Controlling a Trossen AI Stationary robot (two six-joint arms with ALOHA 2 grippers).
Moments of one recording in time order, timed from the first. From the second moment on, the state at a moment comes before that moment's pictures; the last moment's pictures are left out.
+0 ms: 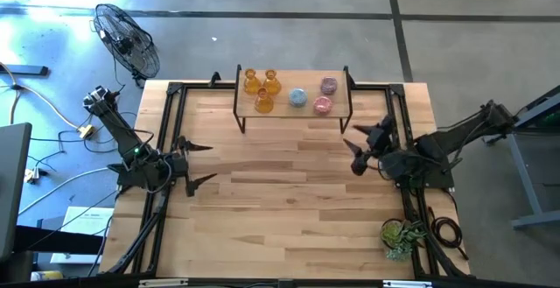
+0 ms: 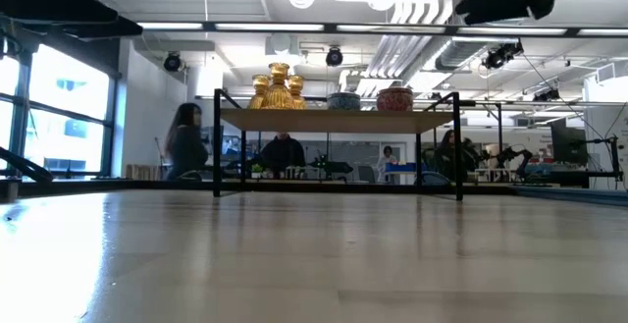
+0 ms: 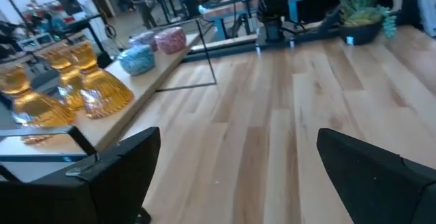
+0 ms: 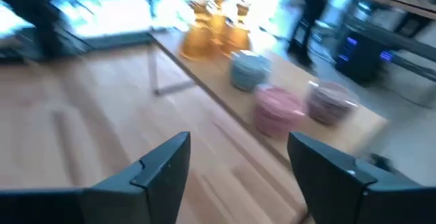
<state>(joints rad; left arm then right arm) -0.84 0.44 0.30 -0.16 -1.10 -0.06 0.42 0.87 0.75 -0.55 1.03 0.47</state>
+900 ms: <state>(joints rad) -0.84 0.43 0.30 -0.13 -1.10 -0.01 0.23 0.70 0.36 0.36 0.19 -0.06</state>
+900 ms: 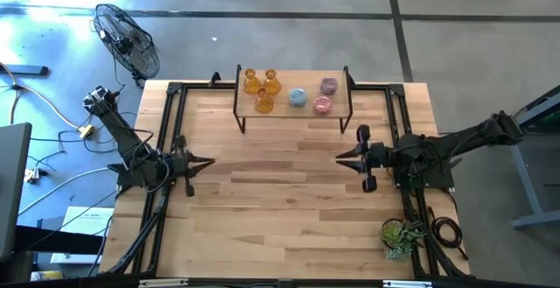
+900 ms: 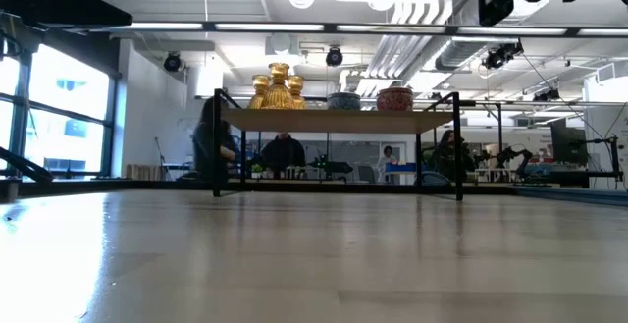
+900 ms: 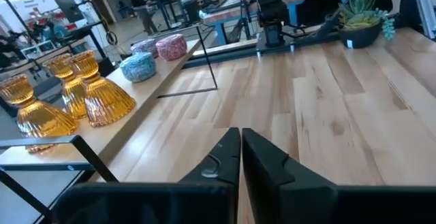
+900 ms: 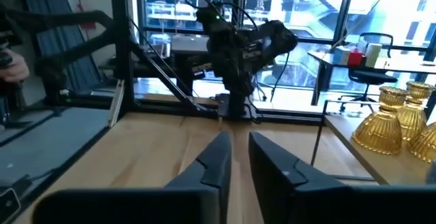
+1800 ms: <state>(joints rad) -0.26 0.35 0.30 -0.10 -0.33 0.07 0.00 0.13 0.03 0.30 0.03 -0.03</state>
